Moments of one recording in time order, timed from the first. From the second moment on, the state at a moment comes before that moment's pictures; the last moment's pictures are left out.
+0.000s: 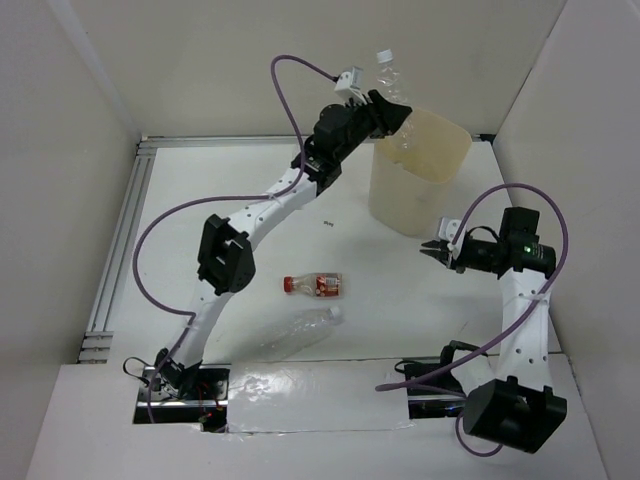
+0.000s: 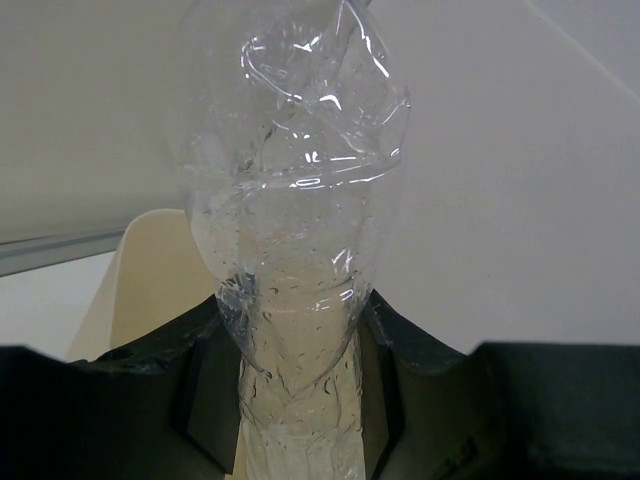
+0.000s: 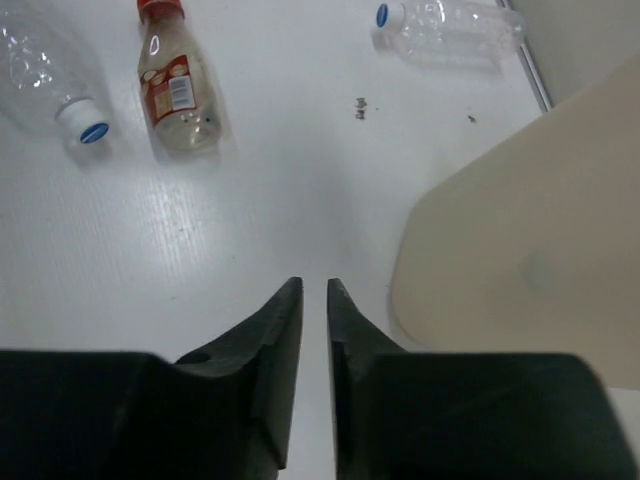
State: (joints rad) left arm -0.68 2.31 2.30 0.26 0.05 -0.69; right arm -0.32 0.97 1.01 -1.10 -1.14 -1.49
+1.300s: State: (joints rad) left arm -0.65 0.64 0.78 -0.08 -0.17 -0.25; right arm 0.63 1.57 0.86 -0.24 -0.74 -0.93
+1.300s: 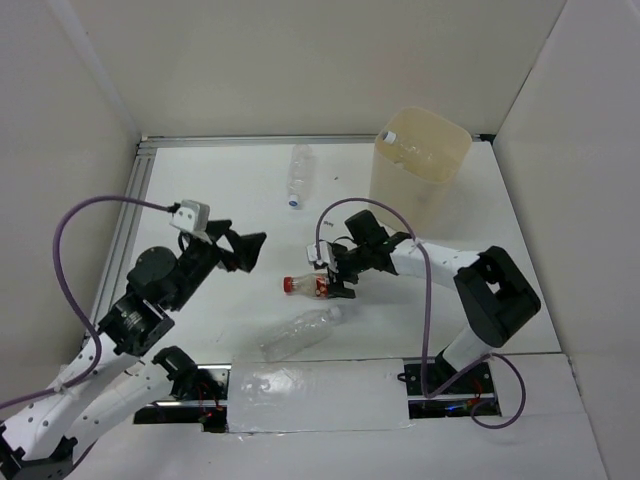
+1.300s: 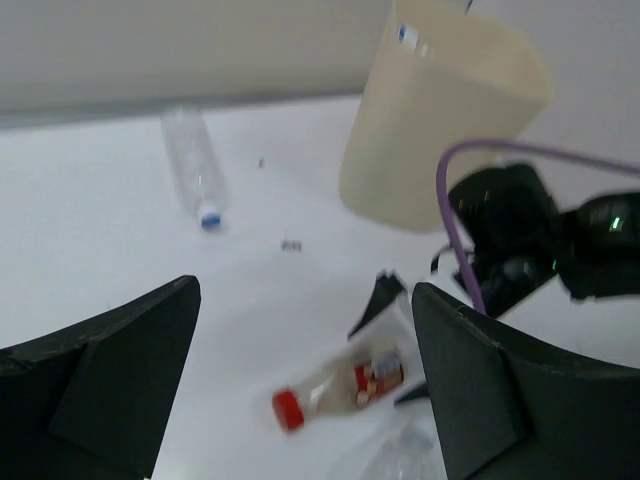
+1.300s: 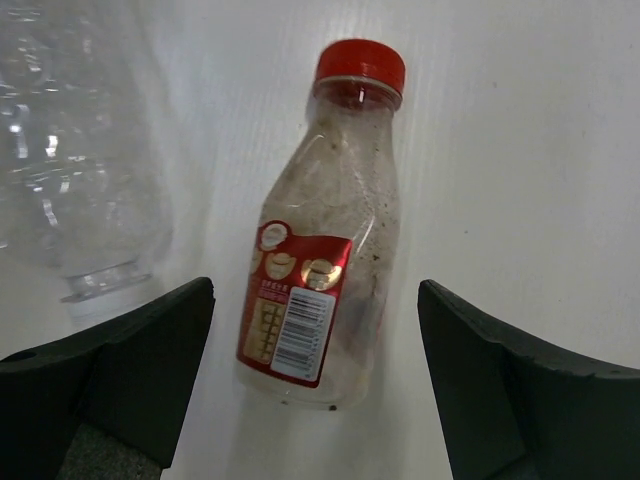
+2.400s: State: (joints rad) left arm -0.97 1.22 0.85 -0.40 0.11 -0.15; right arm 0.08 1.62 1.76 -0.48 -0.56 -0.52
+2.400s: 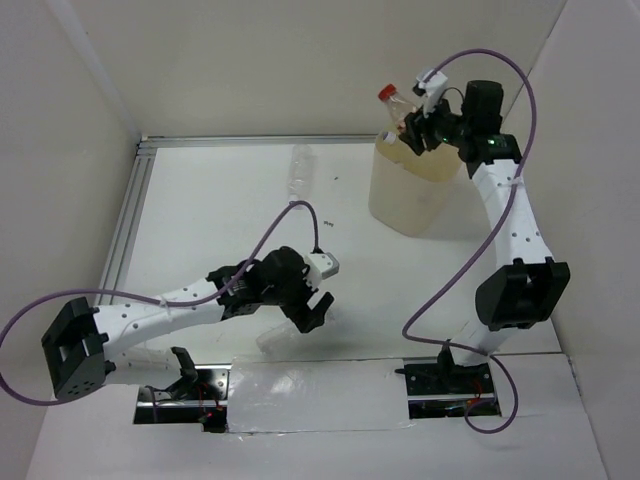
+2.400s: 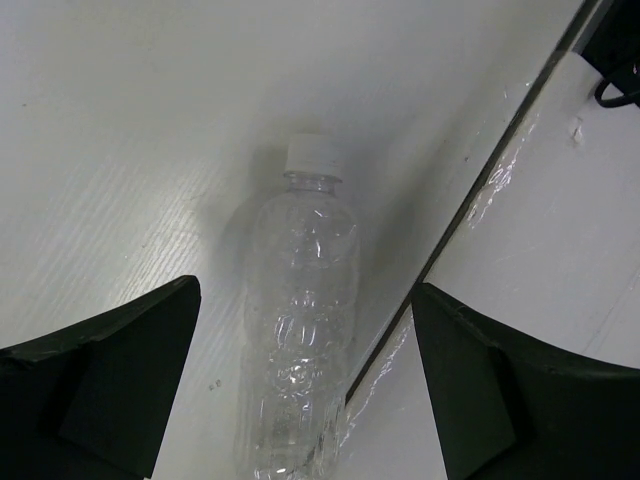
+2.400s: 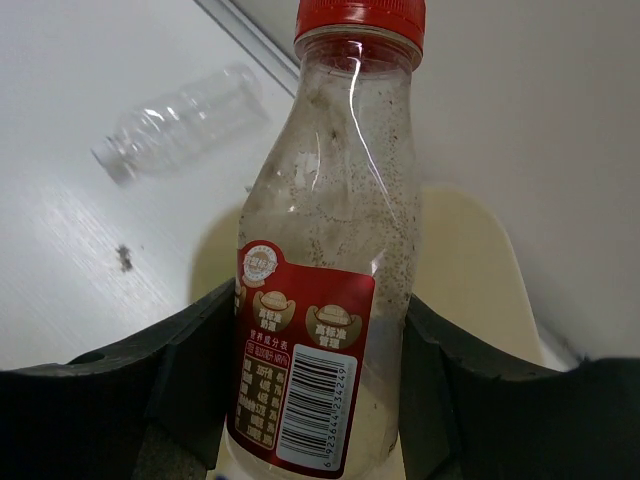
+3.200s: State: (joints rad) left arm -1.08 1.60 0.91 -0.48 0.02 -0.09; right arm -0.47 1.35 1.45 -0.48 -1.09 -0.50
